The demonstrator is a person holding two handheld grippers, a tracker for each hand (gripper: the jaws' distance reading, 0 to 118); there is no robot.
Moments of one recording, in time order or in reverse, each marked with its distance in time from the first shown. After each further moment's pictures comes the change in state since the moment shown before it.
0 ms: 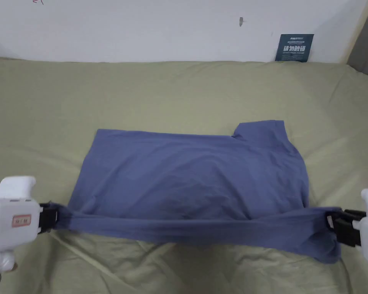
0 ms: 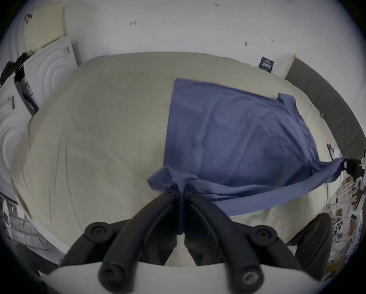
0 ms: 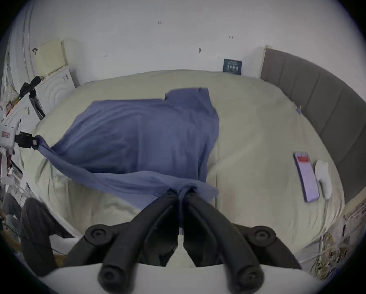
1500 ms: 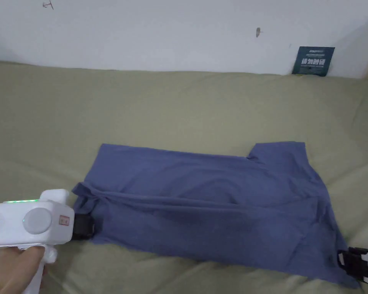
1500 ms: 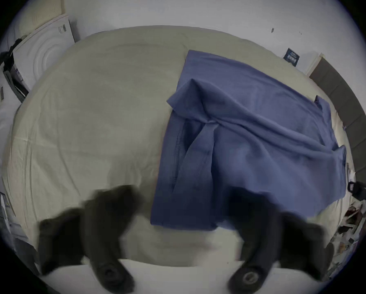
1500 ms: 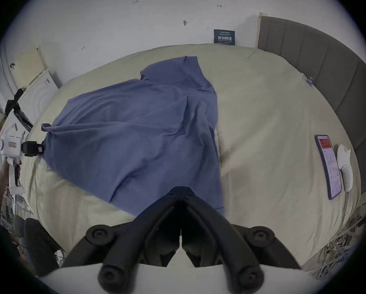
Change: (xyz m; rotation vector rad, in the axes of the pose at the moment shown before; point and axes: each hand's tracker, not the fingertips) left arm -0.009 0.055 -0.158 -0.153 0.065 0.073; right arm 0.016 0.003 -0.085 -0.170 -0.016 -0.124
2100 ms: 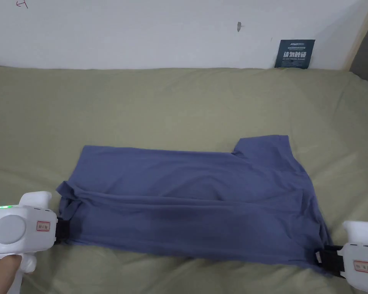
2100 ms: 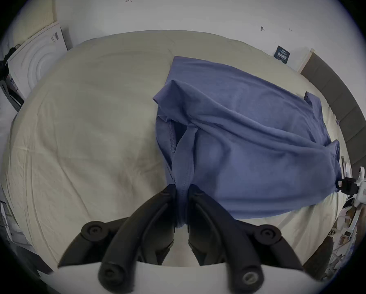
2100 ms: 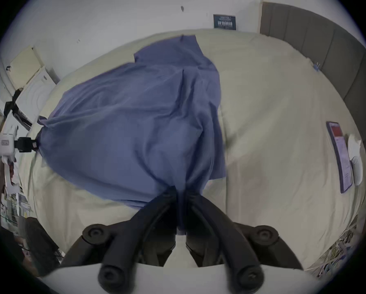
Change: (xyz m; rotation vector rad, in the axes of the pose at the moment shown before) left arm 0.011 -0.028 0.039 0.023 -0.059 -0.027; right arm 0.012 -0.011 -0.029 -0.045 0.027 -0.024
